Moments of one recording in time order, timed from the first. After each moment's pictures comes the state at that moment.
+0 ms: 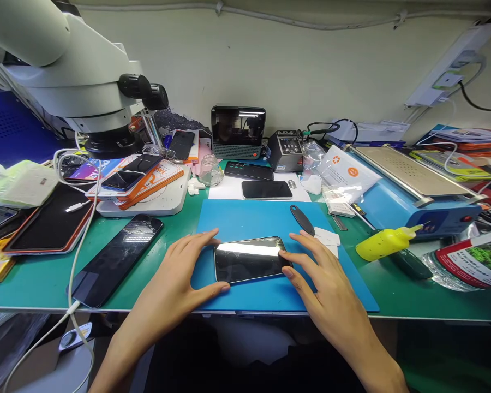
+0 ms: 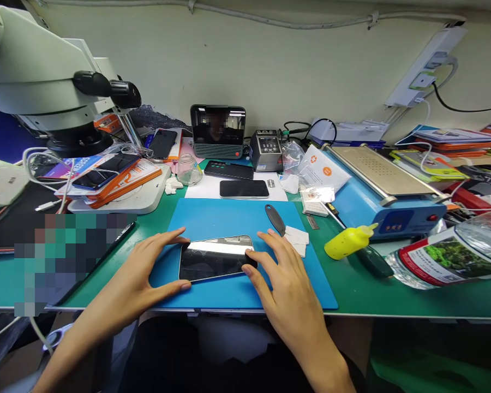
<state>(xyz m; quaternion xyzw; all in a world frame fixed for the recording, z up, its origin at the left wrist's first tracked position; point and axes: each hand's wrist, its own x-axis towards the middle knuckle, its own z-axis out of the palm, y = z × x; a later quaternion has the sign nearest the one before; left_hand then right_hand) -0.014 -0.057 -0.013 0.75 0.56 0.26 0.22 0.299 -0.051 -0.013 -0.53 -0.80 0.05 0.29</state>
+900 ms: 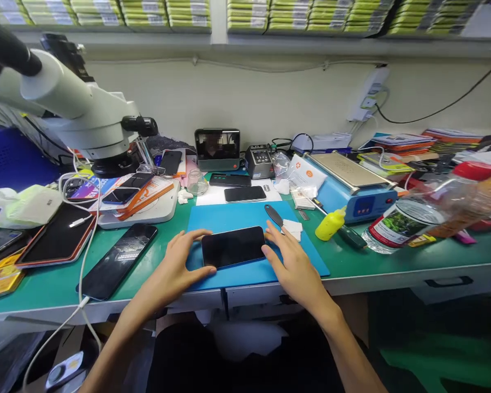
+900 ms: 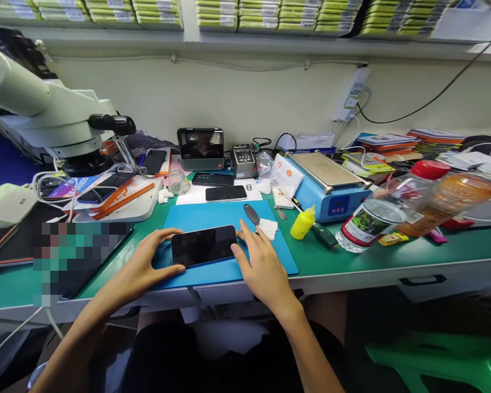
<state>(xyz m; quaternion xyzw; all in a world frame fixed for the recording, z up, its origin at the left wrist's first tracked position) -0.006 -0.052 -0.004 0.75 0.53 0.29 0.27 0.296 -0.061 -0.006 -0.56 -0.73 0.18 0.34</state>
